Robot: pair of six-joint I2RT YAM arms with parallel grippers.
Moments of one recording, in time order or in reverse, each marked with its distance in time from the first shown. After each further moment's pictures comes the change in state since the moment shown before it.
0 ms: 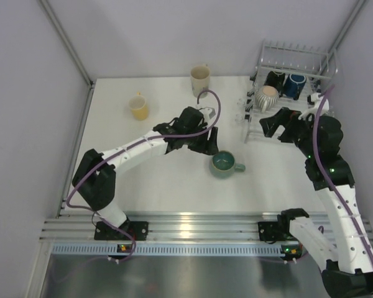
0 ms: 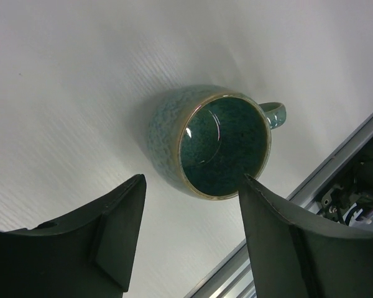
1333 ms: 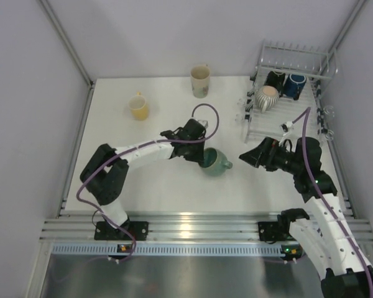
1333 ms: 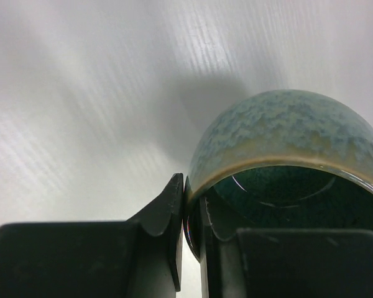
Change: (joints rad) left arm -0.020 0.146 -0.052 -0.044 -0.148 -0.102; right arm 0.000 -0.116 -0.340 0.005 -0.421 0.195
